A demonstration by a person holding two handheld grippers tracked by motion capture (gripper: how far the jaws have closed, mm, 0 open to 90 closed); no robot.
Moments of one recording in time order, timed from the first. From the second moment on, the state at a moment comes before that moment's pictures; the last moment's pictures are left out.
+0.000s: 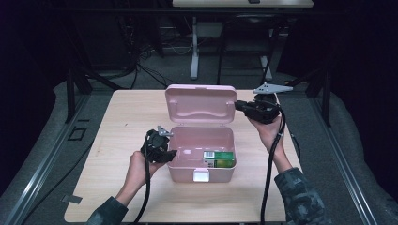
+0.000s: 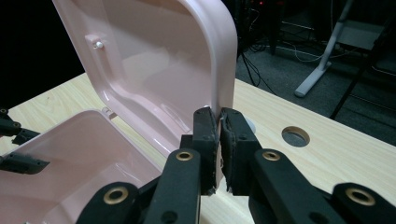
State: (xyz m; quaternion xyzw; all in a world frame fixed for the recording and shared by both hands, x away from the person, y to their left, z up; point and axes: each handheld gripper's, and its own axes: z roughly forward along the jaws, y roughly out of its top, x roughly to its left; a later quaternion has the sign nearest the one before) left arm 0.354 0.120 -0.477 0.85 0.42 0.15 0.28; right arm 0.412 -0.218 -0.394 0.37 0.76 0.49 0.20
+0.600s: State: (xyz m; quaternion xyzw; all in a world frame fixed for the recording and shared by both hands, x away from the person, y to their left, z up) left arm 0.353 0.121 -0.478 0.85 0.42 0.15 0.28; right arm 0.396 -0.219 -0.396 0.37 0.77 0.49 0.19
